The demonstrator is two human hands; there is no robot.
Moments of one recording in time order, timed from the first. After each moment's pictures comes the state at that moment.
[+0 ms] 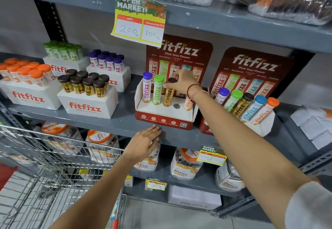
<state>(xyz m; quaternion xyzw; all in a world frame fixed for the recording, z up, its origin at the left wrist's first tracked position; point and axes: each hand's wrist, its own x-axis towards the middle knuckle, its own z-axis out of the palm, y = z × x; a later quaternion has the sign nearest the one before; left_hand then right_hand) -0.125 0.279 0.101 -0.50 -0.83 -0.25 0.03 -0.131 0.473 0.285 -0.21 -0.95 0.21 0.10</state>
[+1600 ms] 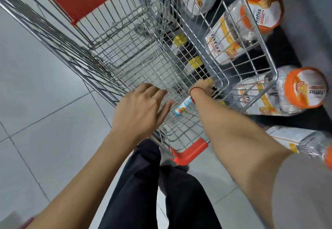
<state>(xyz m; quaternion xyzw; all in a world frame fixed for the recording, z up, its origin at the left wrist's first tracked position) -0.017 0.029 -0.005 -0.02 -0.98 -0.14 -0.14 -0.150 0.191 -0.206 -0.19 -0.92 0.06 -0.33</state>
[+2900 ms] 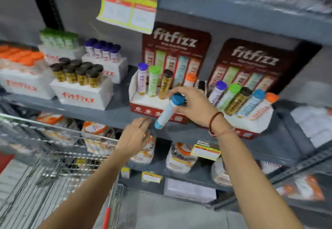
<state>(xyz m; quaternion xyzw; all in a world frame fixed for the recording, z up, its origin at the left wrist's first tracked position) -0.107 0.279 0.127 -0.45 -0.86 -0.22 0.06 -0.016 0.450 0.276 -0.05 -0.96 0.25 0.10</state>
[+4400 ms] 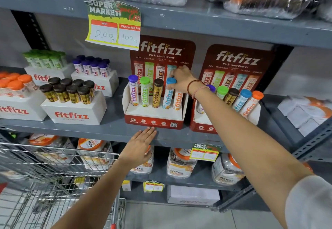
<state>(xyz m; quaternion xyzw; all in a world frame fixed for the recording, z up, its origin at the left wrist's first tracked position) -0.128 0.295 0.084 -0.55 -0.83 -0.10 0.06 -0.105 0.503 0.301 -0.20 -0.97 0.09 0.04</state>
